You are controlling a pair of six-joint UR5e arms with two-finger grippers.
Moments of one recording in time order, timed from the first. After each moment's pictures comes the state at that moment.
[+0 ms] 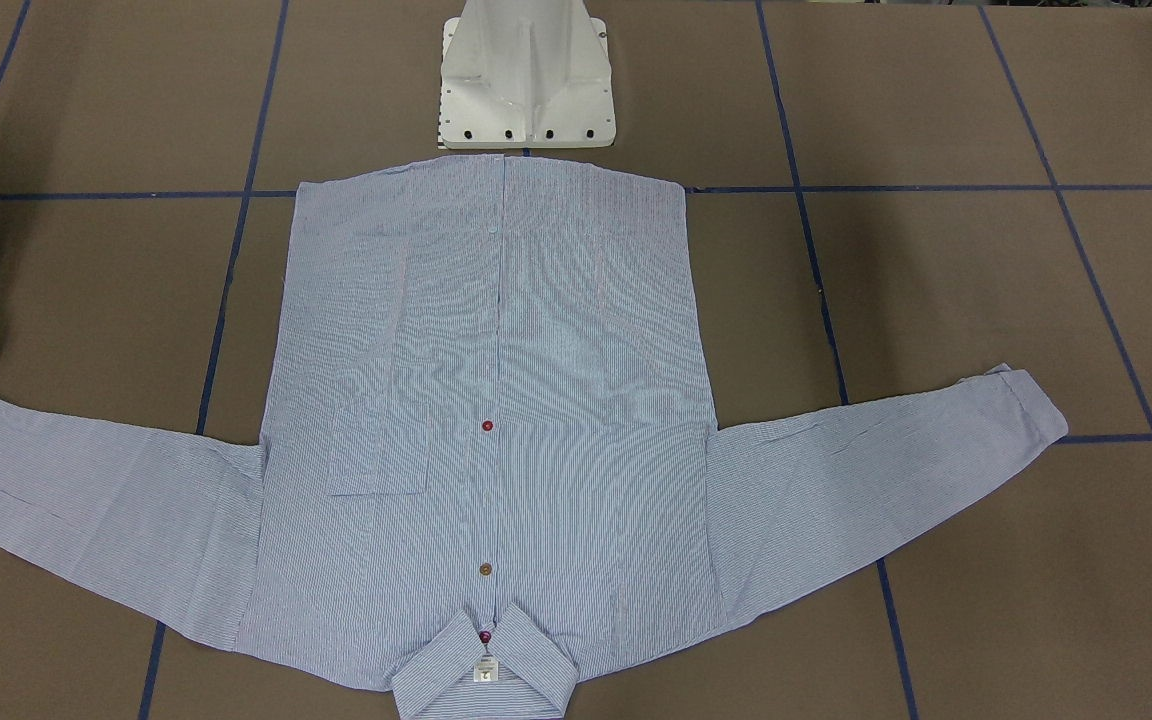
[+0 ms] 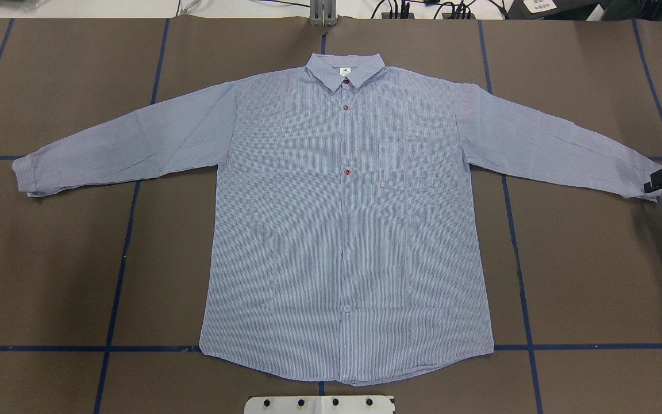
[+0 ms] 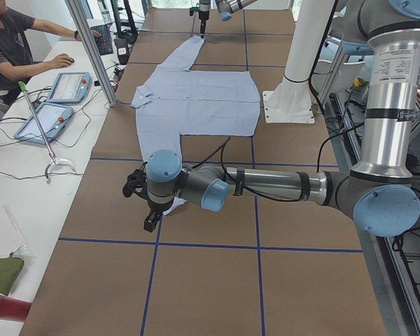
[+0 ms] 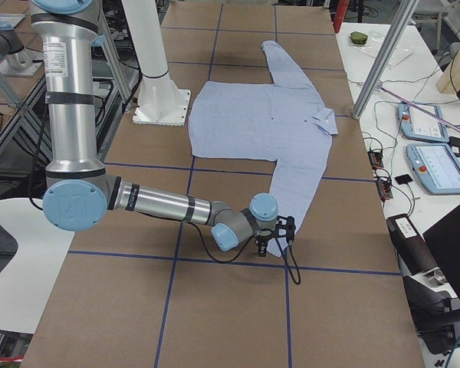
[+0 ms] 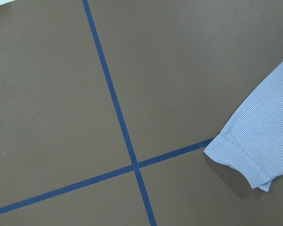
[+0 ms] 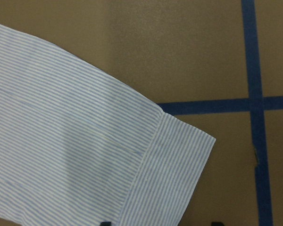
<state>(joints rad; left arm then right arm) -1.54 -1.60 -1.59 -1.89 -2.37 0.04 1.21 -1.56 1.28 -0.81 2.29 0.66</state>
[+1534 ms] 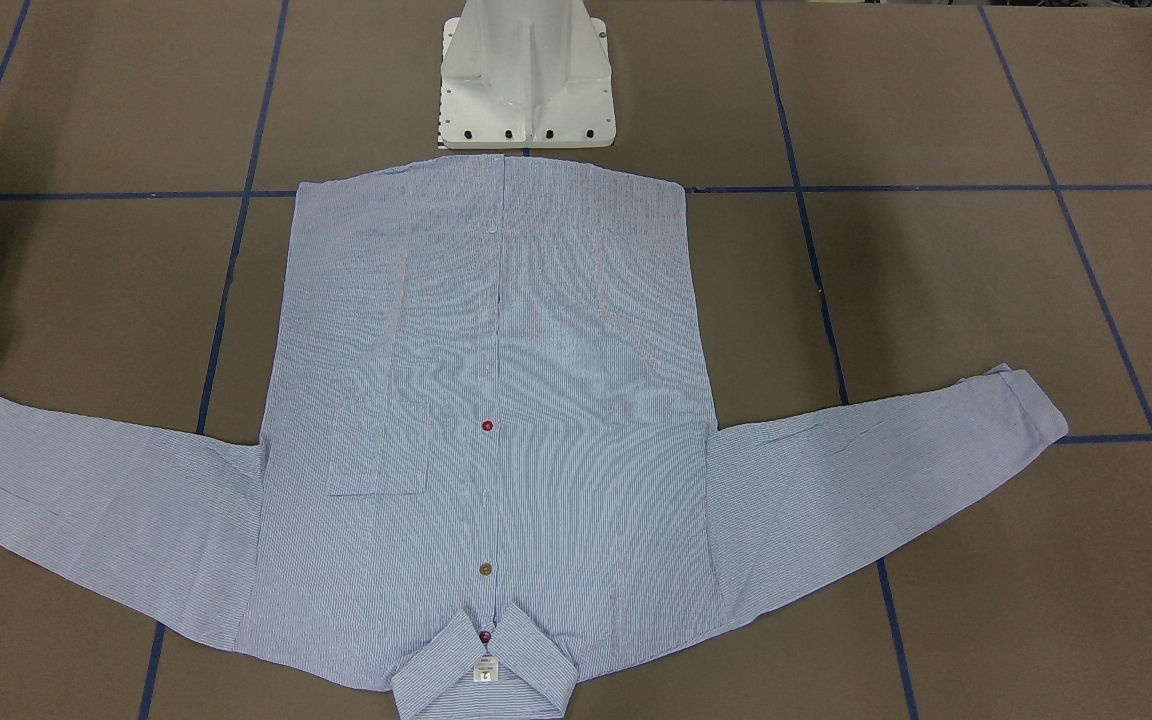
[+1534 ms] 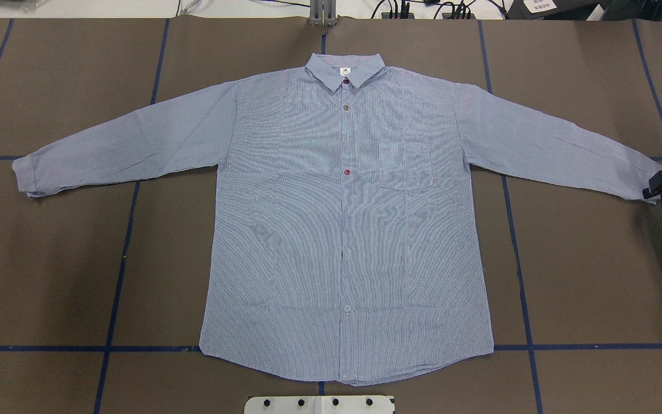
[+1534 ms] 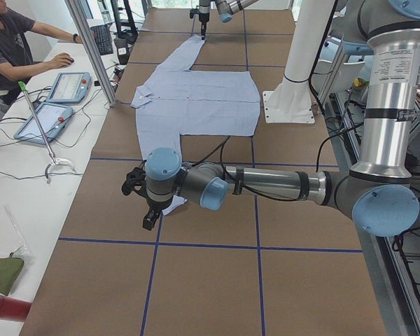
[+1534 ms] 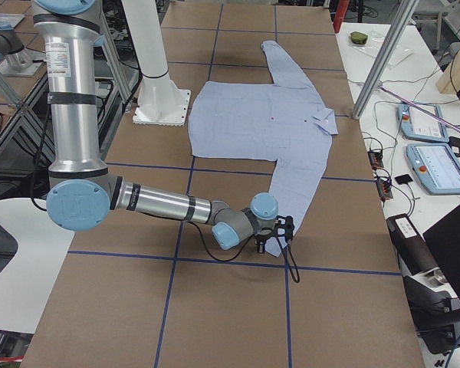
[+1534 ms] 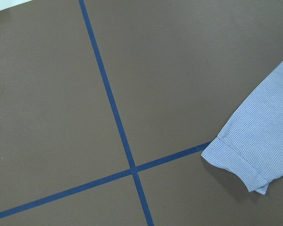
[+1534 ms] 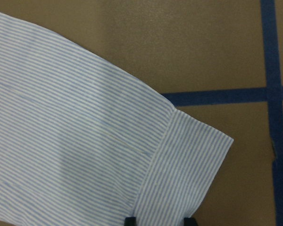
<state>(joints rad) -1.54 -1.61 -1.59 -1.89 -2.37 0.04 1.19 -1.55 1.27 -0.82 2.30 0.66</state>
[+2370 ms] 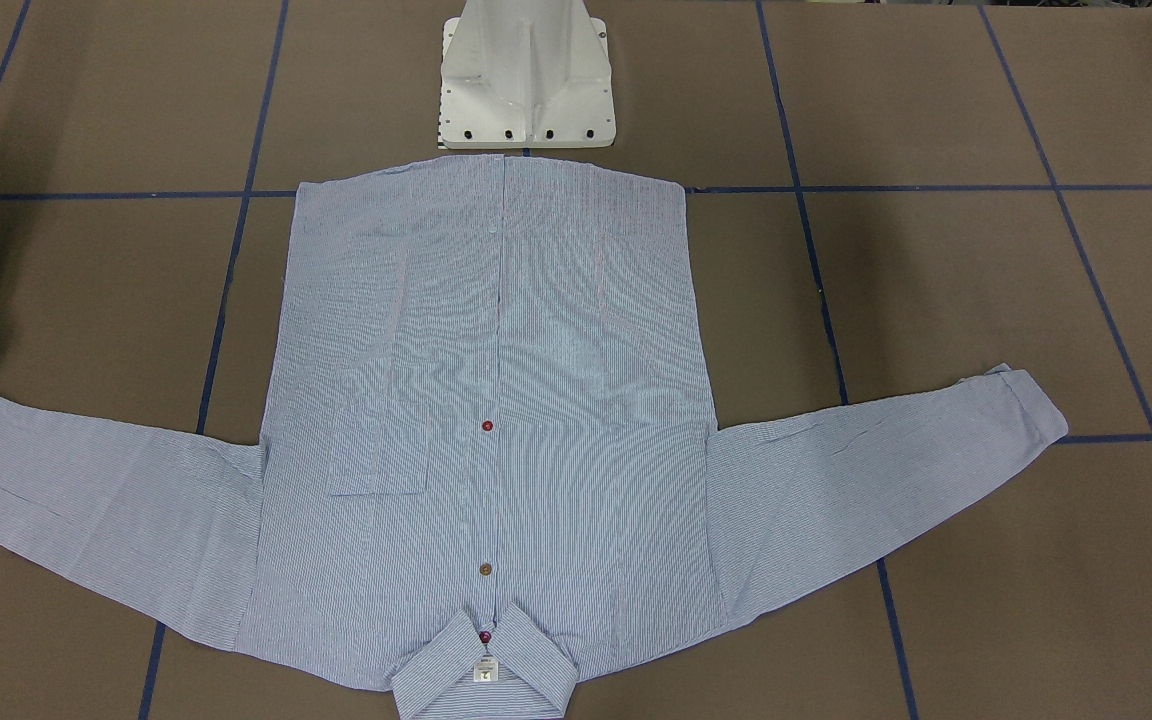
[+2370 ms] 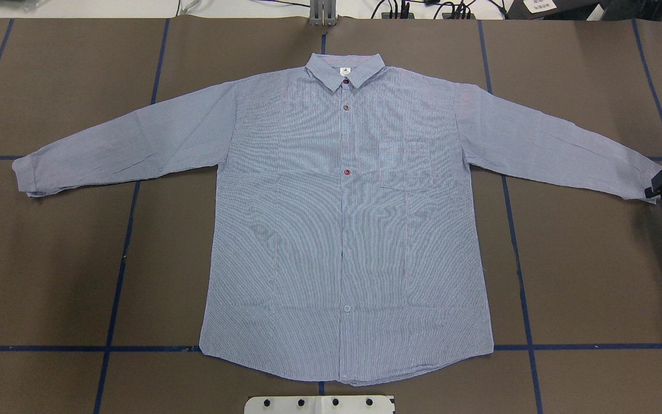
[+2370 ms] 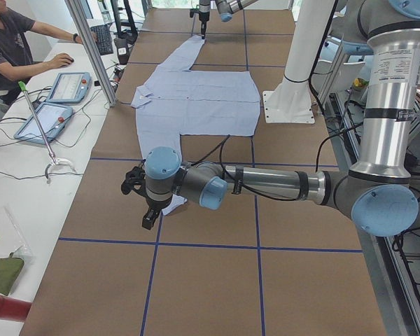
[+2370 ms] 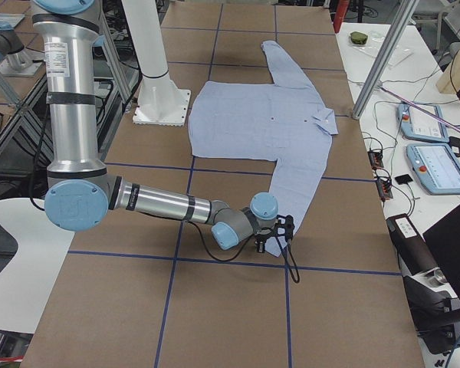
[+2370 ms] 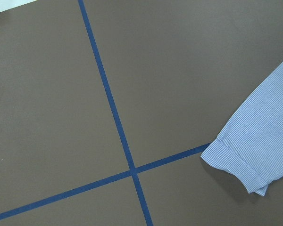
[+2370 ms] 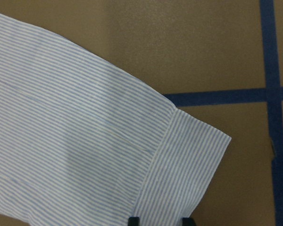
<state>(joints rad) -1.54 -1.61 -1.59 -1.89 -2.37 0.04 1.20 -1.56 1.28 -0.82 2.31 0.66</state>
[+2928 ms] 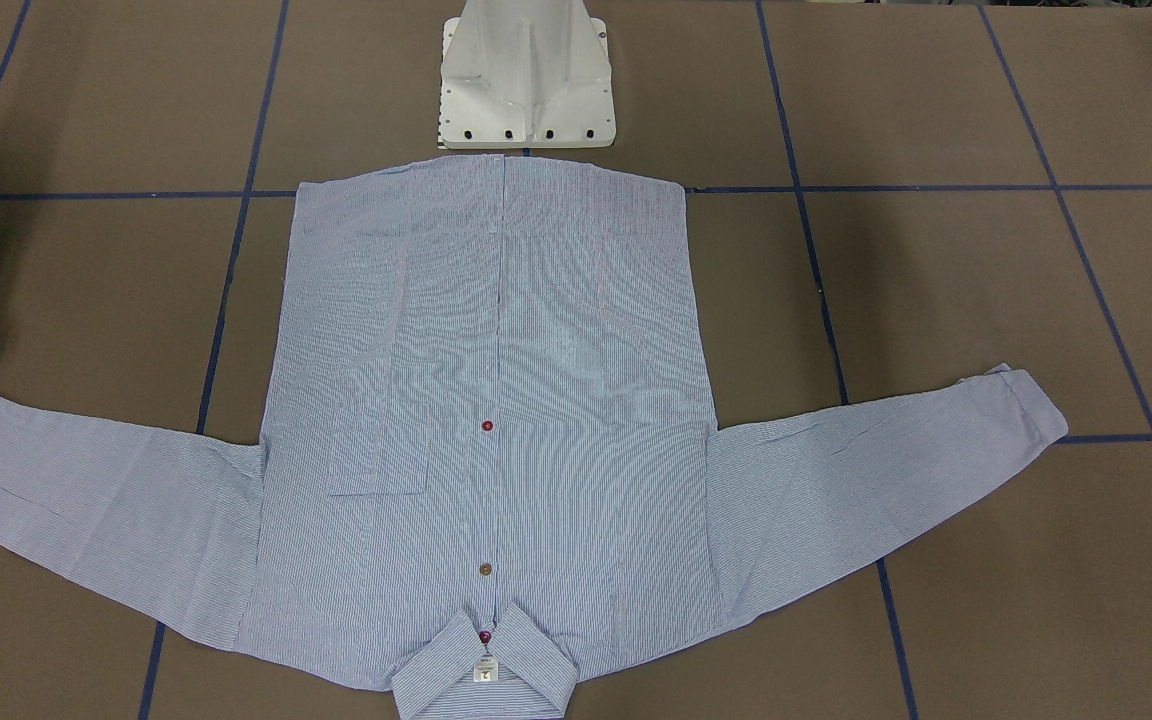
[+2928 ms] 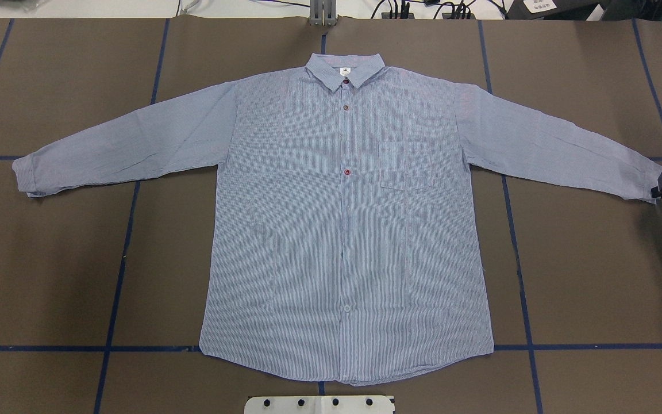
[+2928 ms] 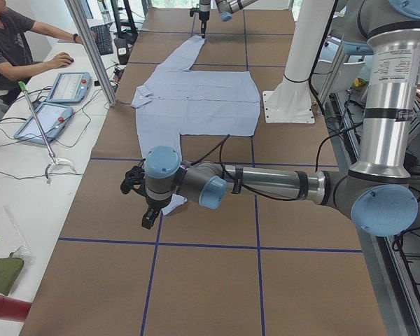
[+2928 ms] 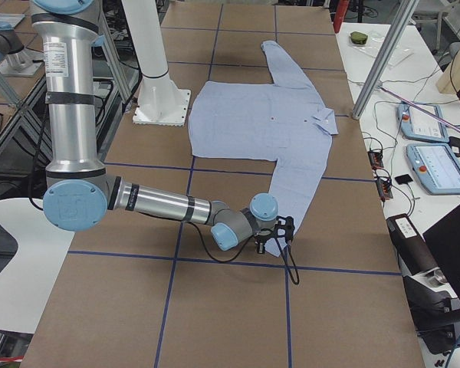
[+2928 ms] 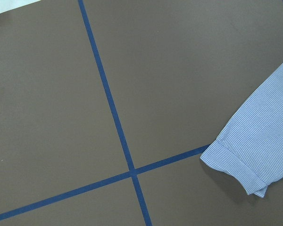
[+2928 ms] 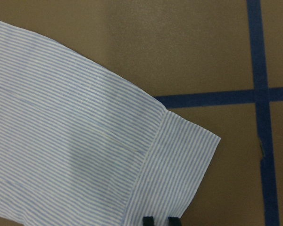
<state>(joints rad) -1.54 -1.61 -1.59 -1.89 -2.37 0.03 1.21 -1.56 1.28 -0.82 2.31 0.66</state>
